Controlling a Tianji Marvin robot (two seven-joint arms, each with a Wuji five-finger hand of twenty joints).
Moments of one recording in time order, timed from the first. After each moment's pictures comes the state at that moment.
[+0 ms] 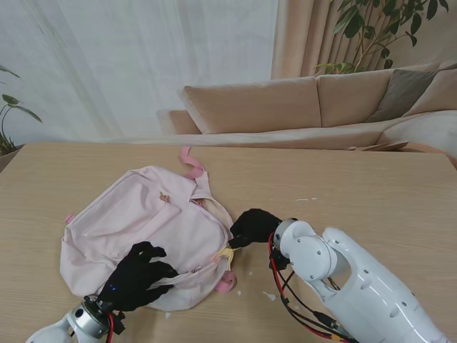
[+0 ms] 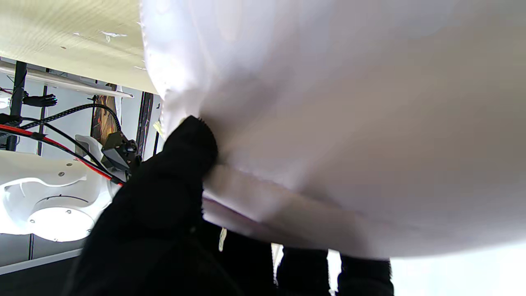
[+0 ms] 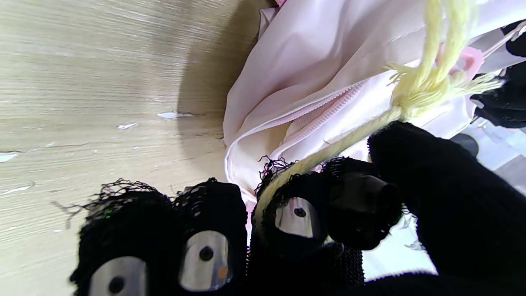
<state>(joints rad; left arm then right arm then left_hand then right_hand) 2.01 -1.06 -1.41 -1.70 1.22 -0.54 0.55 -1.40 -1.06 0.96 -1.69 -0.55 0.16 0.35 1.01 -0.41 0.43 -0.12 0.73 -0.05 0.71 0.74 0.92 0.03 0.34 0.88 0.41 0.20 0.56 0.68 0.05 0.27 0.72 0.72 0.34 -0.66 0.98 0.19 1.24 -0.36 1.44 1.38 1.35 -0.20 1.34 1.05 1.27 0.05 1.67 0.95 1.16 0.29 1.78 0.98</state>
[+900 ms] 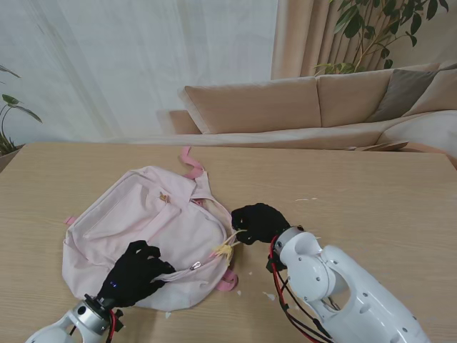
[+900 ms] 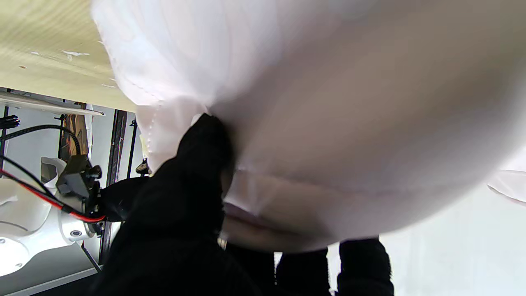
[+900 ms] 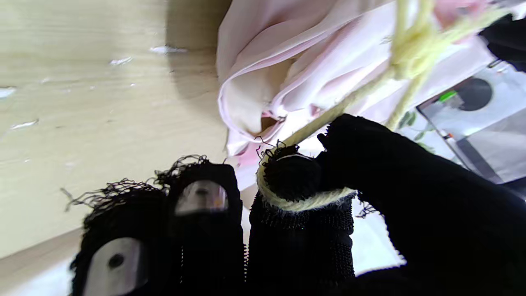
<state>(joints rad) 2.02 -1.05 -1.40 -1.72 1.22 -0.41 0.49 -1.52 -1.08 0.99 -1.75 -0.65 0.17 0.08 1.15 -0.38 0.29 -0.14 0.70 -0.08 0.77 0.84 0.90 0.08 0.57 0.93 0.43 0.20 0.64 0.74 0.06 0.27 0.77 0.72 0.45 -0.81 1.29 -0.03 0.86 -0.28 1.29 1.20 1.27 -0.17 1.14 0.85 1.28 0.09 1.47 0.81 1.15 0.26 1.78 0.77</state>
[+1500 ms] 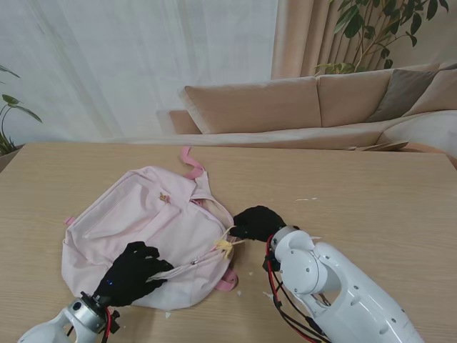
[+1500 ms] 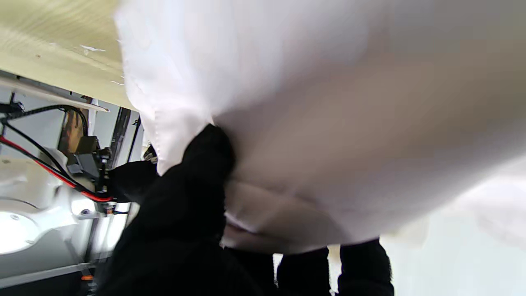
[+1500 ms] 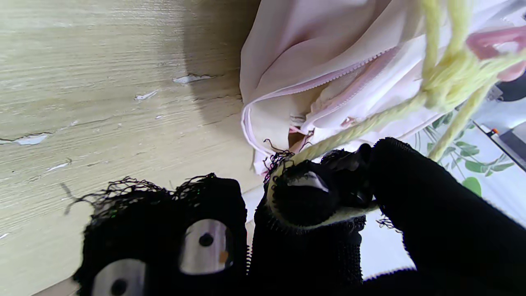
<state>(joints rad) 2.04 -1.06 -1.46 -1.76 1.08 -0.48 0.31 -1.48 -1.11 0.96 -1.68 -0.59 0.28 0.11 1.14 -0.34 0.35 -0.14 0.58 -0.06 0.73 0.81 0.85 0.05 0.41 0.93 0.40 0.20 0.54 0.68 0.03 0.27 0.70 0.69 0.33 -0.46 0.93 -0.01 1.10 -0.35 1.30 1.40 1.34 -0.23 1.23 0.87 1.28 0.06 1.62 0.89 1.17 0.24 1.78 1.00</state>
